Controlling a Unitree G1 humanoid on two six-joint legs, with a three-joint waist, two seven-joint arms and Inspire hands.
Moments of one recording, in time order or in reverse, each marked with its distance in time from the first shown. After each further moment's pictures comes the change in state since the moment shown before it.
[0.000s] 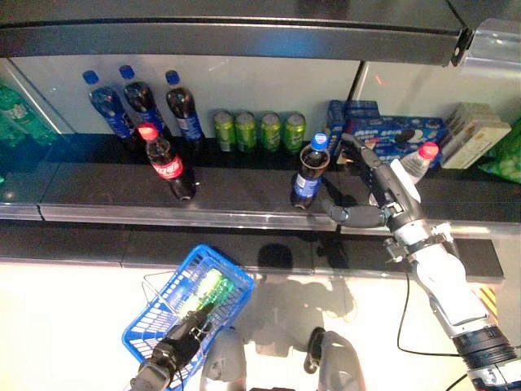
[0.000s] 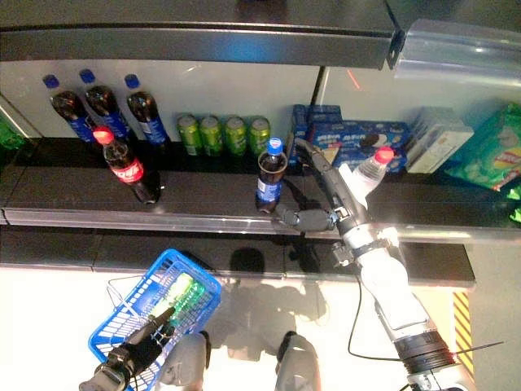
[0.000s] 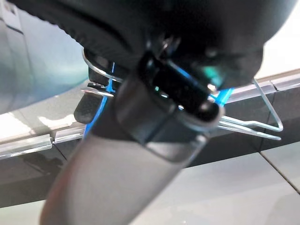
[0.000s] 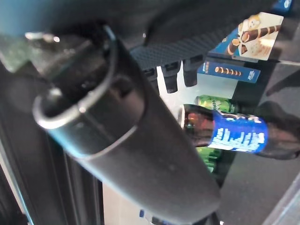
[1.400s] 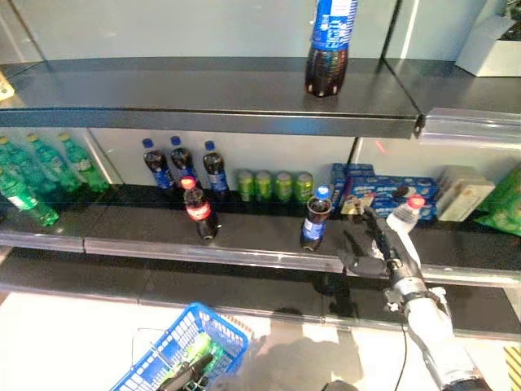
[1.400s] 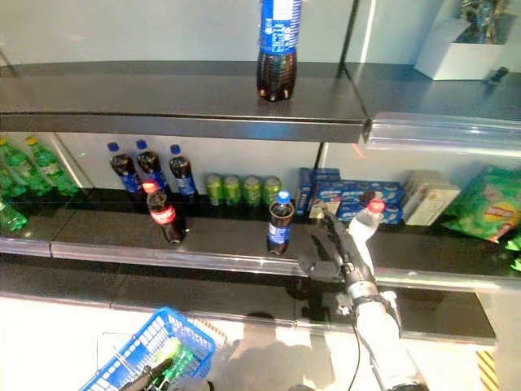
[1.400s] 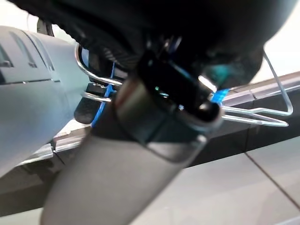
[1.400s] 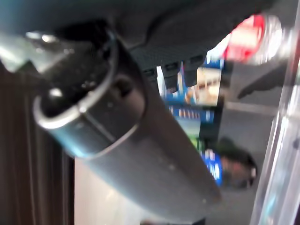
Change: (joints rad) left arm 0.214 -0.014 0.036 -0.034 0.126 0.001 0.010; right arm 0.319 0.151 -0.116 0.083 -0.110 0.030 -0.096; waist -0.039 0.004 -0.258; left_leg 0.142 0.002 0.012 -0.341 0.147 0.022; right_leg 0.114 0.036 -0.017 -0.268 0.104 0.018
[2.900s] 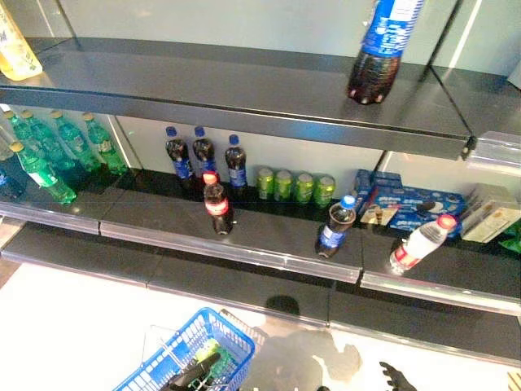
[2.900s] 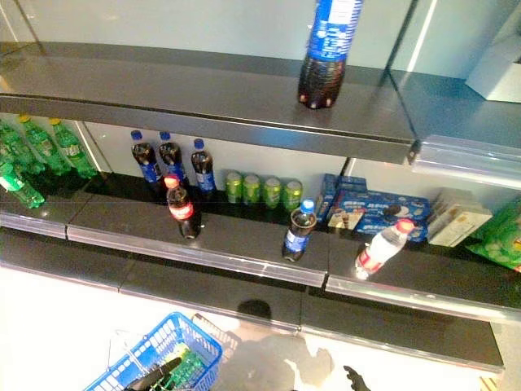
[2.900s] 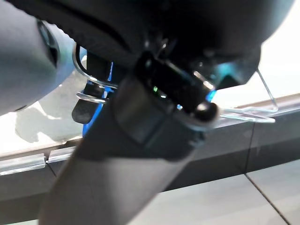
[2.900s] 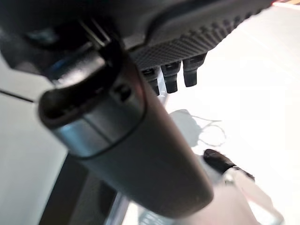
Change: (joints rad) left arm -0.119 -0.027 -0.053 0.127 0.040 -0.055 0.038; right arm 0.019 0.169 0.082 0.942 -0.264 0.053 -0.037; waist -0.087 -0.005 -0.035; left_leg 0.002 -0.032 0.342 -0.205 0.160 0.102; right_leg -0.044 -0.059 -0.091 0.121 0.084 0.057
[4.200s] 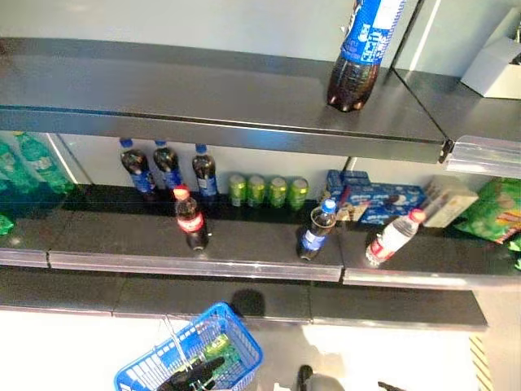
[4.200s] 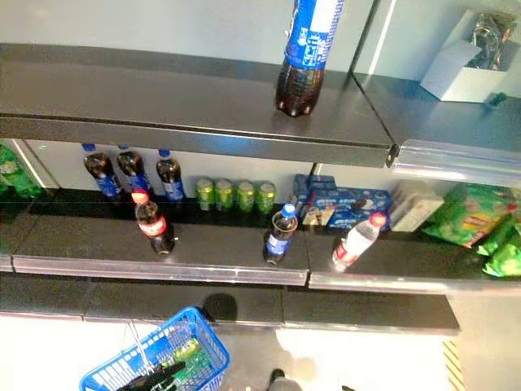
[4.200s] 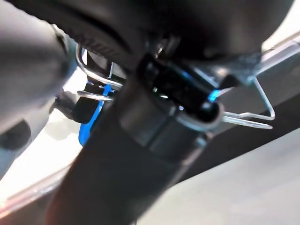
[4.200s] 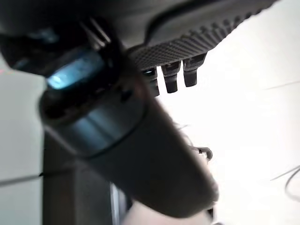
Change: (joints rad) left arm -0.015 0.054 -0.074 0.040 0.076 -0.016 -0.057; right arm -0.031 0.049 -0.134 0.201 0.176 0.080 0.136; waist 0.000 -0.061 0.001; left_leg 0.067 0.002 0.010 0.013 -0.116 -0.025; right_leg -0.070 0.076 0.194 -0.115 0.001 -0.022
